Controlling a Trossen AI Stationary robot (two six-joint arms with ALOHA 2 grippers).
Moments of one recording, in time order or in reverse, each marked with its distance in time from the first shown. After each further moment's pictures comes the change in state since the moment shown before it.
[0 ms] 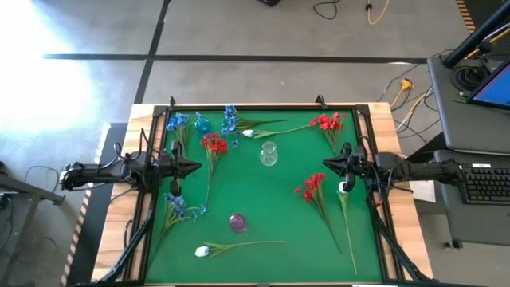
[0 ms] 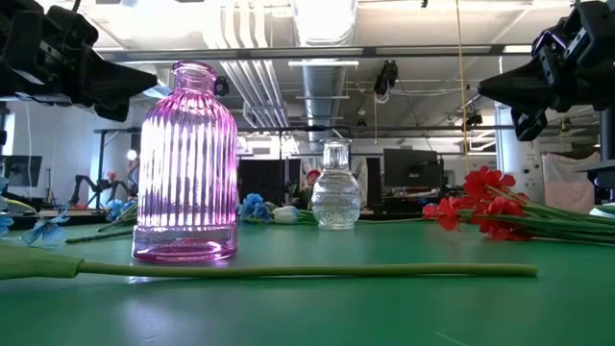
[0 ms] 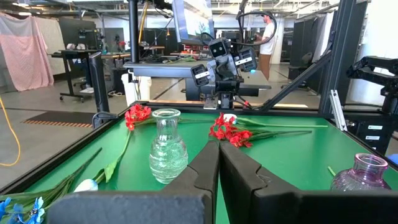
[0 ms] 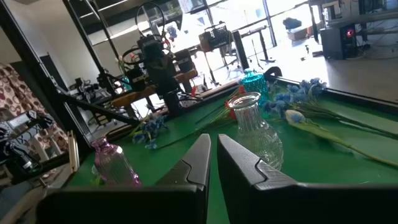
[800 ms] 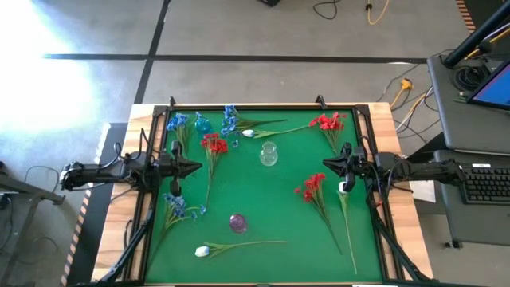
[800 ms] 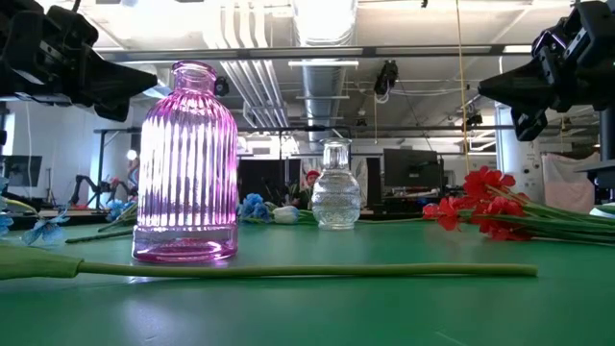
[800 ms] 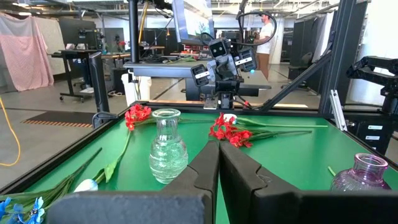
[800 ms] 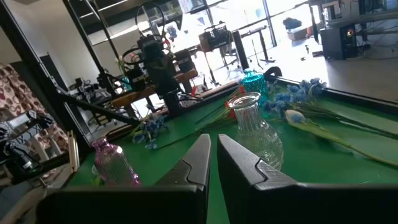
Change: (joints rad) left arm 0.000 0.000 0.000 0.000 0.000 0.000; right arm 0.000 0.000 0.000 0.000 0.000 0.000
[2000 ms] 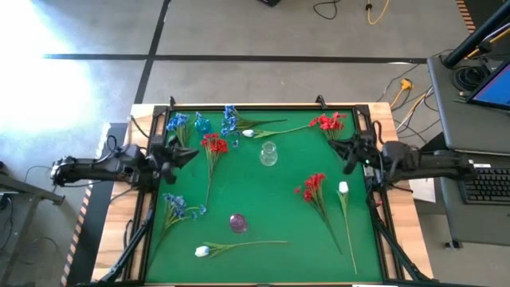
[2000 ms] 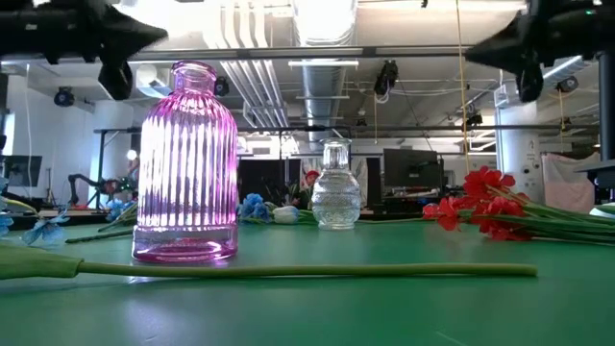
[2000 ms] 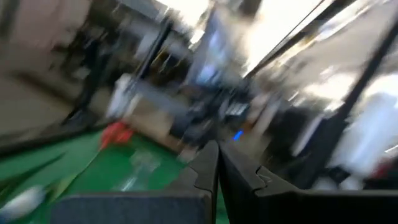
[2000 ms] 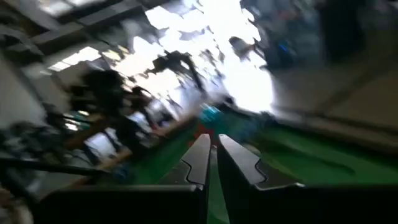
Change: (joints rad) left arm -0.002 0.209 0.183 0.113 -0.117 -0.446; right arm -0.013 0.255 0.312 -0.106 0.247 0.100
